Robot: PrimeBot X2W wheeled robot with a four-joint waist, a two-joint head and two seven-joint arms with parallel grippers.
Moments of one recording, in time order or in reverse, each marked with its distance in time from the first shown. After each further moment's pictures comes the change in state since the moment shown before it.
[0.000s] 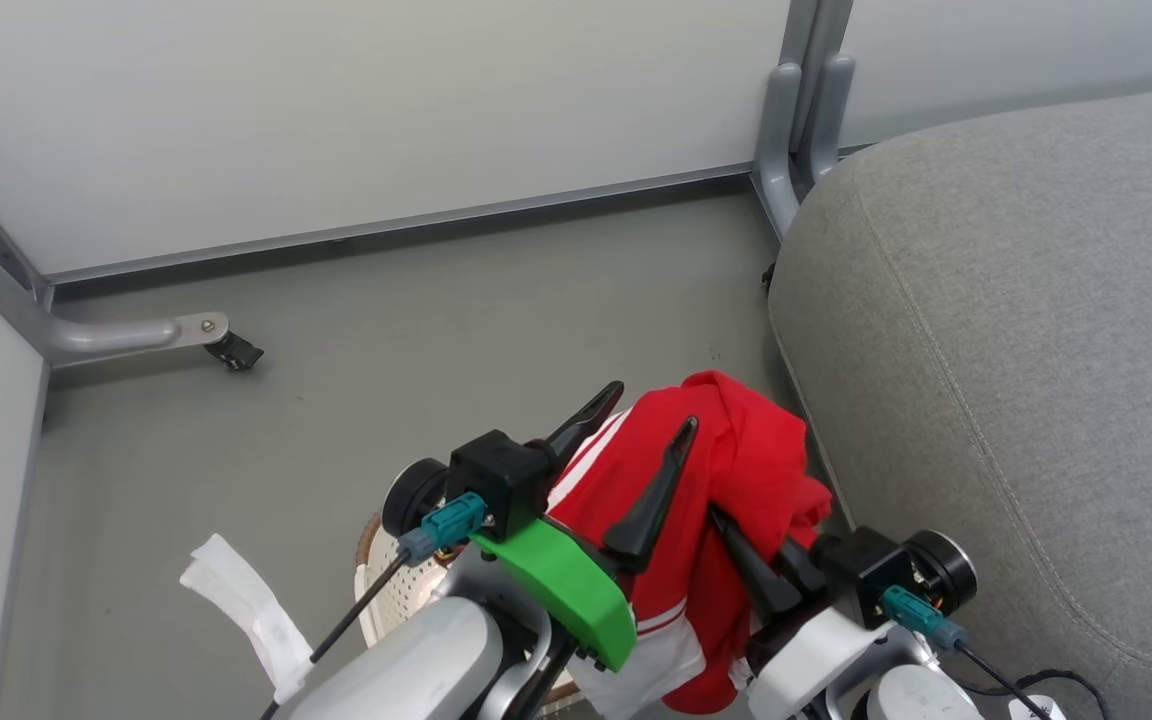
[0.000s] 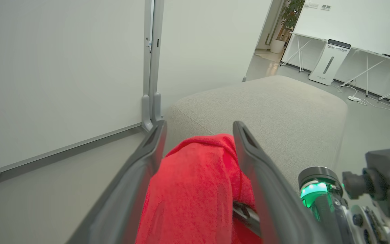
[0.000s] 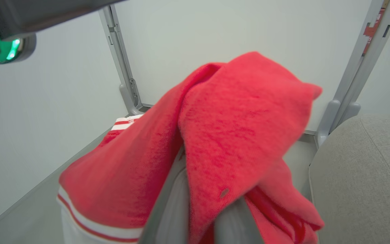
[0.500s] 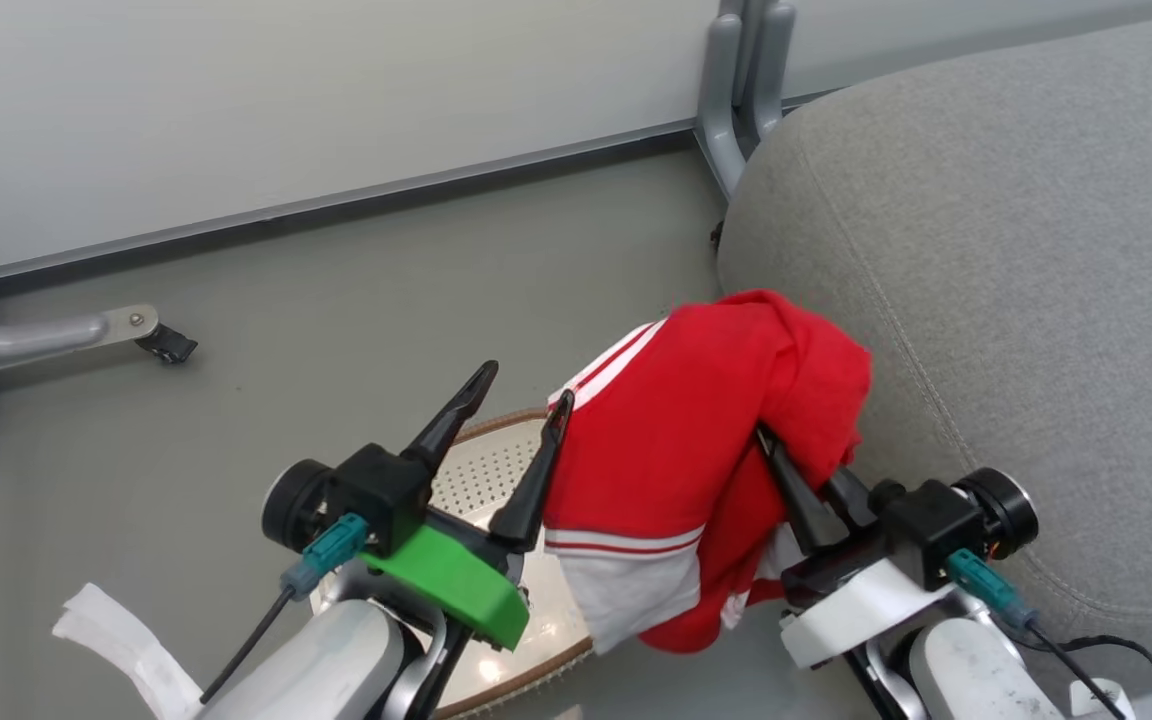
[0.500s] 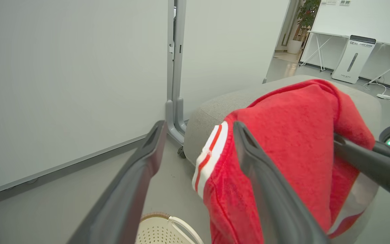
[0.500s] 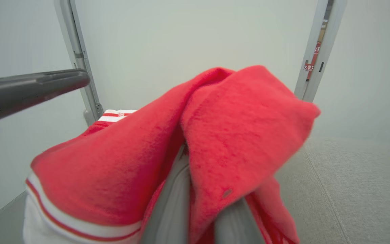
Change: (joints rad) left arm 0.042 0.120 0.080 0.006 0.059 0.022 -0.115; right arm -0.004 0.000 -0.100 -0.161 -0.060 0.000 0.000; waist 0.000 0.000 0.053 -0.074
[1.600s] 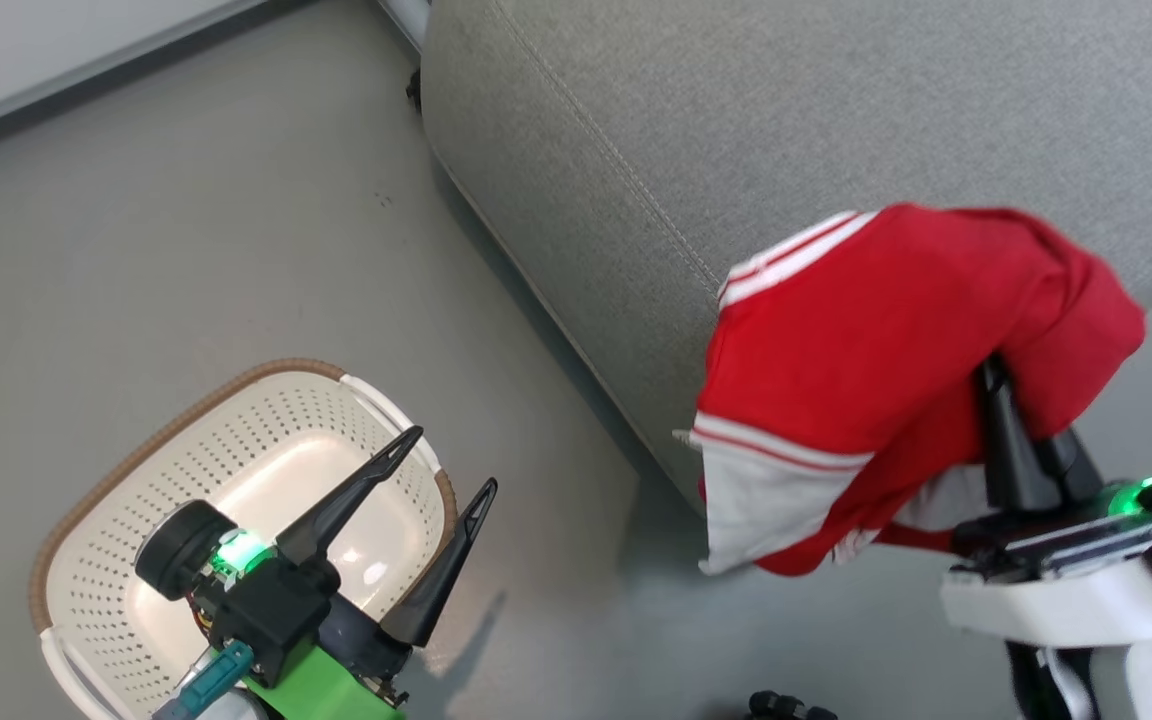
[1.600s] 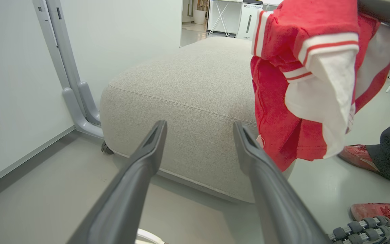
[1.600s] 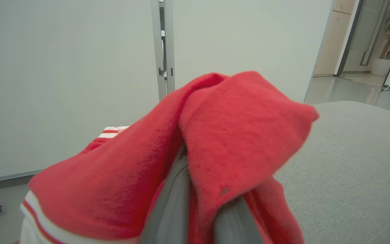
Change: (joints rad) left arm 0.234 0.187 0.216 -0.207 0.291 -0.229 -0.014; right arm 0.163 -0.002 -0.253 -0.385 0.119 0.000 0.000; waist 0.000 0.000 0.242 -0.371
